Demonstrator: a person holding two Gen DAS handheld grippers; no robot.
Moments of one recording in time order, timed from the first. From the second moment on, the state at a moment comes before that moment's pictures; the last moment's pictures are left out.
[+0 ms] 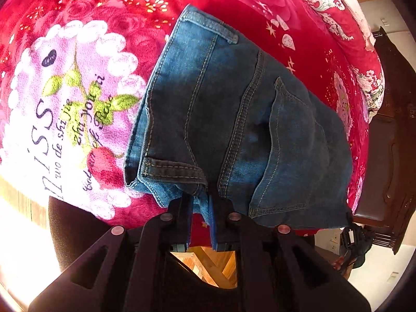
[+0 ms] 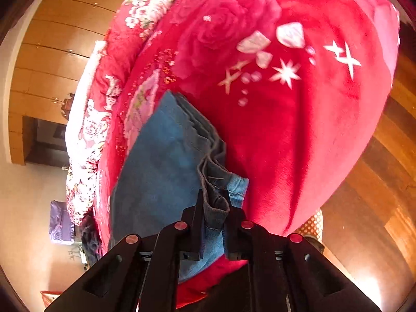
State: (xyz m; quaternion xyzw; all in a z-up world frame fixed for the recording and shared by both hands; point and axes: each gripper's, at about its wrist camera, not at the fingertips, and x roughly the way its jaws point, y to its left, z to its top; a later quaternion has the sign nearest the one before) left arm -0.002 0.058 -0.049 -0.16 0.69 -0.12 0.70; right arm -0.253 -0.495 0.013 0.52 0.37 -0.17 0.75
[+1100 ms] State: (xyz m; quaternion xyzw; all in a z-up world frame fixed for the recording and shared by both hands) left arm 0.088 0.083 -0.051 -0.23 0.69 -0.17 0.66; right arm 0.103 -0.336 0.000 0.22 0.63 0.07 0.74
